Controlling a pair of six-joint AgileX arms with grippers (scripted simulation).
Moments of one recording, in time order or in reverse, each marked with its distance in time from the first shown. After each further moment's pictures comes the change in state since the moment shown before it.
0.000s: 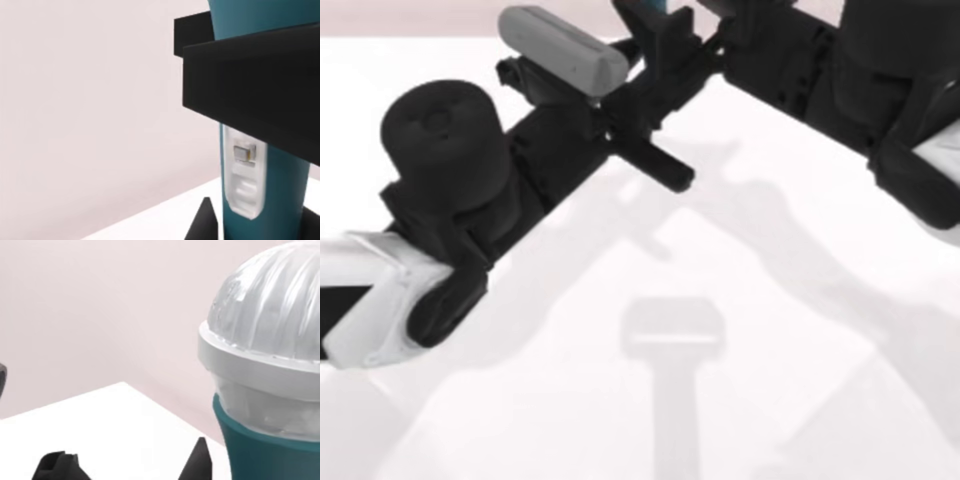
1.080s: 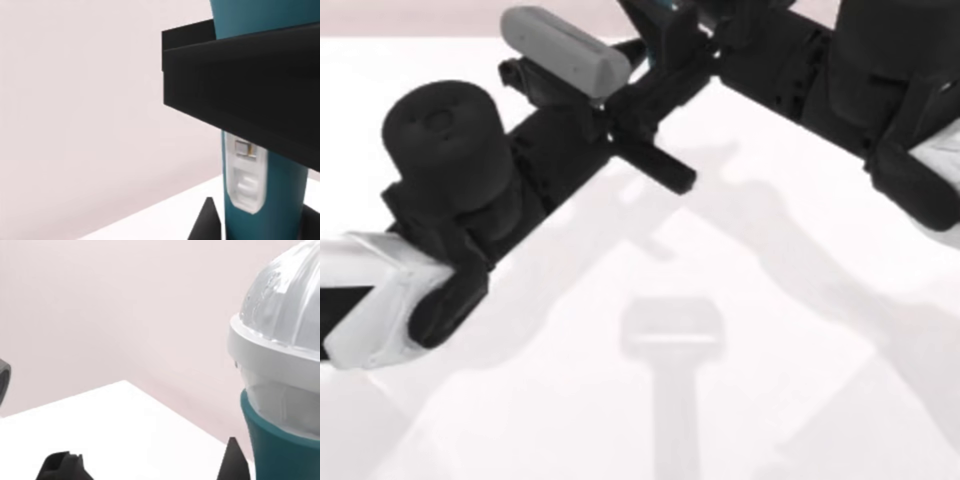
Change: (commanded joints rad) left arm 0.000 0.000 0.000 0.000 0.000 0.000; right arm 0.000 0.000 0.000 0.000 0.000 0.000
